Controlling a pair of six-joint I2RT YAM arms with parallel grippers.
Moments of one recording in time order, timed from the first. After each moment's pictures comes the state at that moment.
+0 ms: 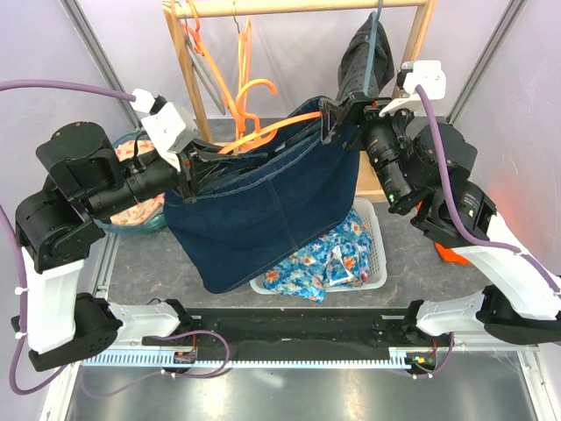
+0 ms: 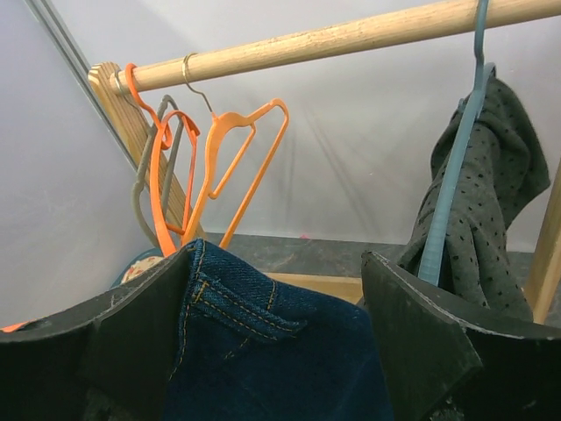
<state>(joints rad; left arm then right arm) -0.80 1.20 2.16 -1.03 0.19 0.19 1.05 1.28 1.88 -0.36 0.77 0.11</state>
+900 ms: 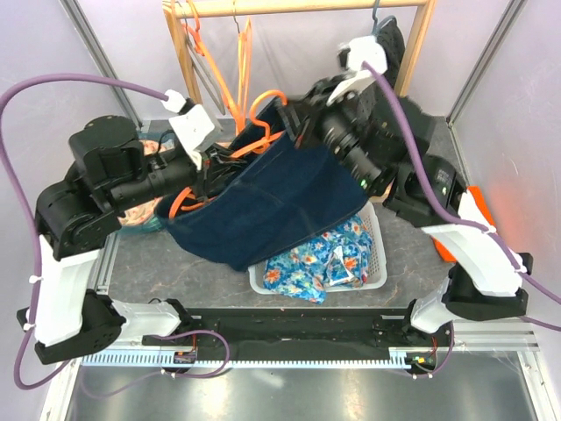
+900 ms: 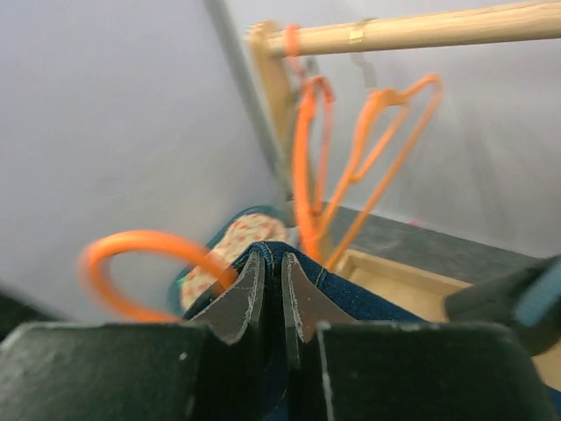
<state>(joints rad) -0.79 1.23 2.13 -1.07 0.18 0.22 1.07 1.53 2.25 -0.56 0.51 0.23</state>
